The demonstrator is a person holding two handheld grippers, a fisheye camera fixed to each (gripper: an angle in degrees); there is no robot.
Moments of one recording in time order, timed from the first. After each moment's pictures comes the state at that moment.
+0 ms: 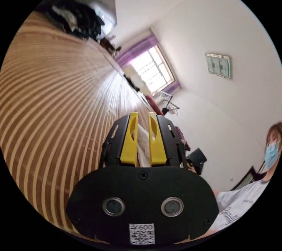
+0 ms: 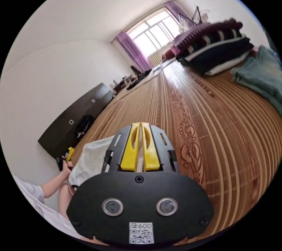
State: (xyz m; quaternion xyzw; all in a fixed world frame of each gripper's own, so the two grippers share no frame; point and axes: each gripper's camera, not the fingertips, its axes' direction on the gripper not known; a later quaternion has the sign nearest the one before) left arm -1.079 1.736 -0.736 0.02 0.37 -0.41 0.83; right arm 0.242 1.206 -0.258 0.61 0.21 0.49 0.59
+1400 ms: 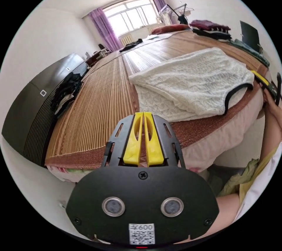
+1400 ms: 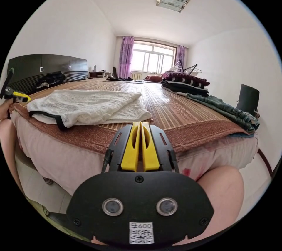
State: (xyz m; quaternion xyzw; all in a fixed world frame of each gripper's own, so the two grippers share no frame) left arm -0.676 1.950 -0.800 -0.15 0.19 0.07 0.97; right arm 0.261 1.189 0.151 0.46 0.49 0.49 0.56
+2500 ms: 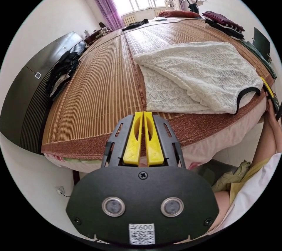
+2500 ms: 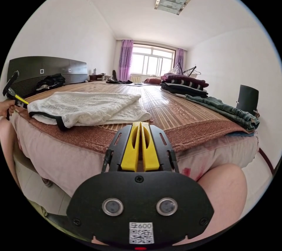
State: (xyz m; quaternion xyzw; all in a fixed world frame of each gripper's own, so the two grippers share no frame) left arm -0.659 1.944 -0.775 -0.26 0.19 0.07 0.94; right arm 0.353 1.332 0.109 0.47 0.50 0.48 0.55
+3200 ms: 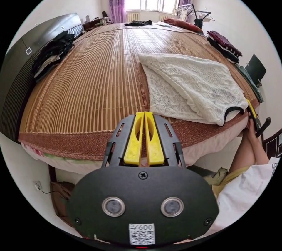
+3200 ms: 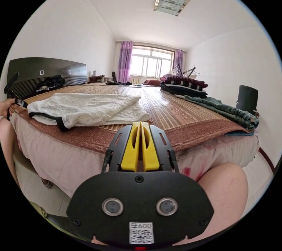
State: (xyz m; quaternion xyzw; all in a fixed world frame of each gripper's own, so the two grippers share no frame) left arm -0.751 1.846 -0.812 -0.28 0.26 -0.01 0.92; right arm 0.395 1.402 0.043 0.47 0.51 0.48 0.54
